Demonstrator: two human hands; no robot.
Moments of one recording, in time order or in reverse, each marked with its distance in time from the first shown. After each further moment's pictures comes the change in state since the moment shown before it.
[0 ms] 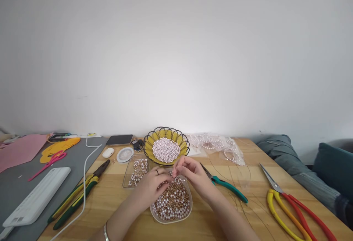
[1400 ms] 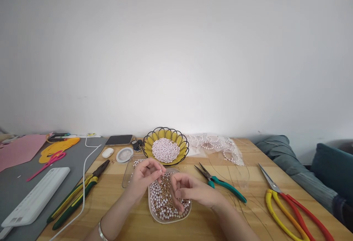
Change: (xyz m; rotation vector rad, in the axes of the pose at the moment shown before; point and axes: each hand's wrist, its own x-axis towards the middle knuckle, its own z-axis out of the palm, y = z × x) left_hand 0.005 0.013 -0.017 -1.245 0.302 -0.121; right_hand -0.010 0.011 0.003 0.241 -0.471 0.219
